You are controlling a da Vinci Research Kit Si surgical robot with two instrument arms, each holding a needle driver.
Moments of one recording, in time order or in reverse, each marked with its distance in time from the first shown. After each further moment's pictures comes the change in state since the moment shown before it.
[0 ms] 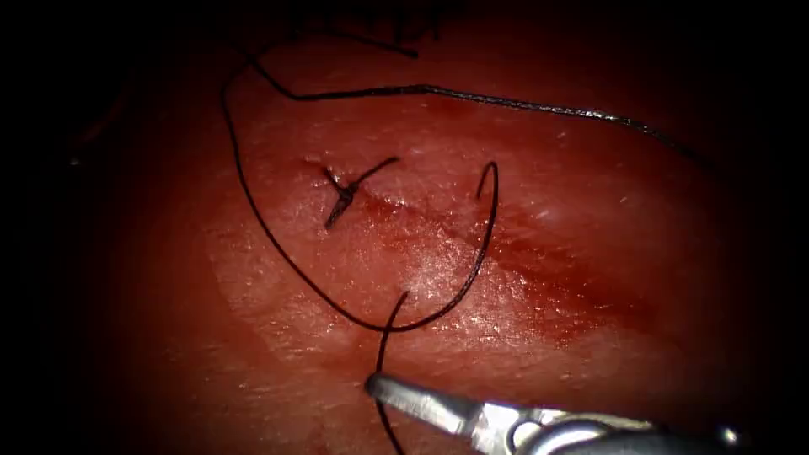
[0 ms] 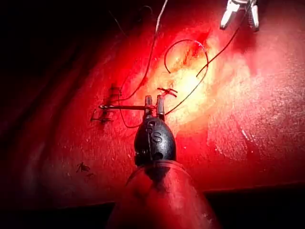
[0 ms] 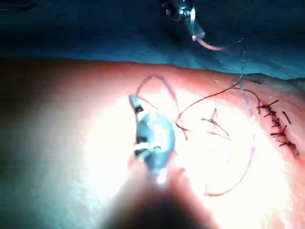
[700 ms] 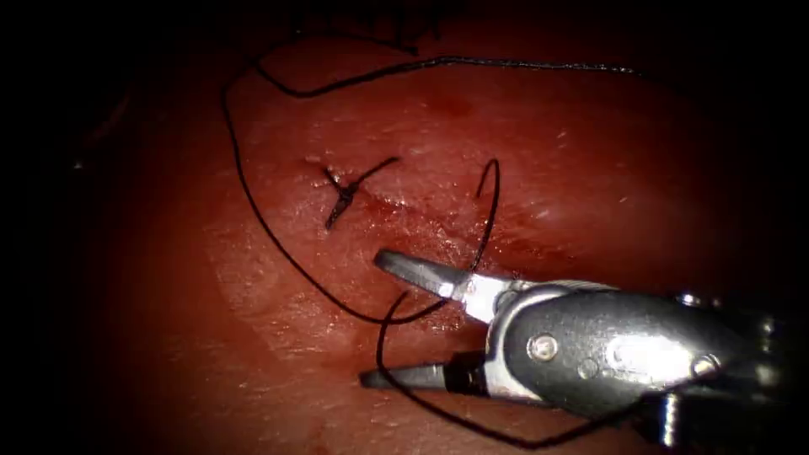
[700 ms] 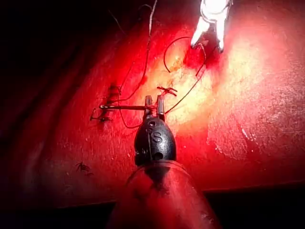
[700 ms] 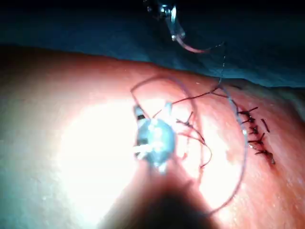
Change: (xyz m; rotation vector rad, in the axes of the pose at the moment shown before) right arm -0.004 0.005 0.003 -0.017 -0.146 -0.077; left arm 0.000 0.000 0.000 -0.004 -0.006 0.000
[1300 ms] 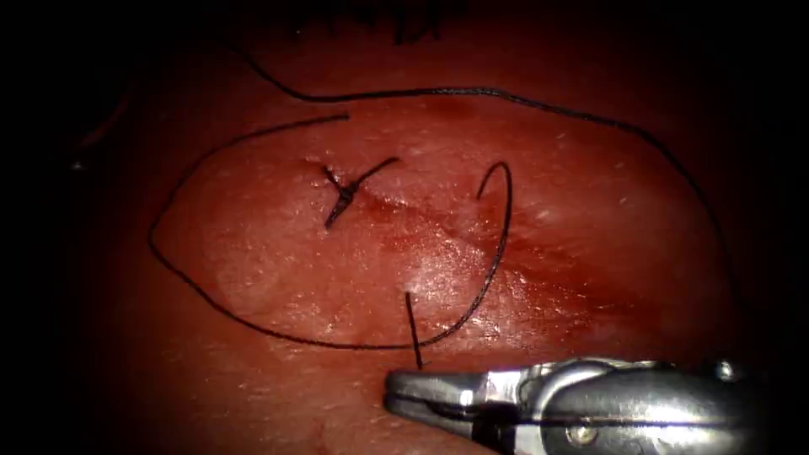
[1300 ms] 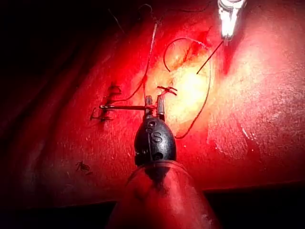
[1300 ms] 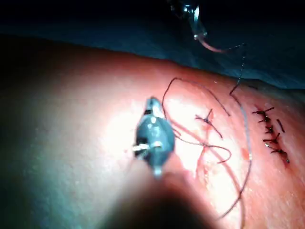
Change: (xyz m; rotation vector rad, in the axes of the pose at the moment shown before) right arm 0.004 -0.005 -0.005 0.033 0.064 -0.009; left arm 0.000 0.000 0.000 0.000 0.000 0.000
